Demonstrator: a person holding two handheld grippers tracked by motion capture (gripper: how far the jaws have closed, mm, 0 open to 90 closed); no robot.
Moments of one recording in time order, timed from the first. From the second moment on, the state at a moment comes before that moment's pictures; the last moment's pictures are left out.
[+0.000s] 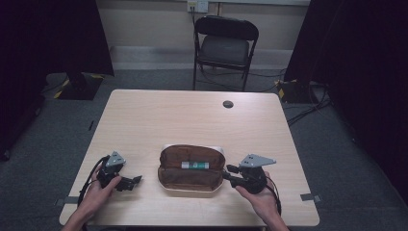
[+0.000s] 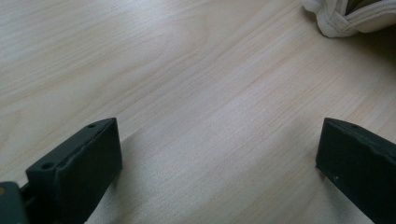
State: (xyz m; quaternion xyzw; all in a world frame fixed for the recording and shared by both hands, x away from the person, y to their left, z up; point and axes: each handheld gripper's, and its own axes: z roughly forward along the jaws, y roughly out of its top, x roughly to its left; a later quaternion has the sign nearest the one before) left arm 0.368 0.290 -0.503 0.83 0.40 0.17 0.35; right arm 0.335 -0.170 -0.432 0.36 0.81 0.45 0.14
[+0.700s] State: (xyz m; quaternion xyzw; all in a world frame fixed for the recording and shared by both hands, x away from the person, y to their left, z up) left arm 0.368 0.290 -0.503 0.83 0.41 0.17 0.35; right arm 0.356 -0.247 -0.455 0.47 0.76 0.41 0.18
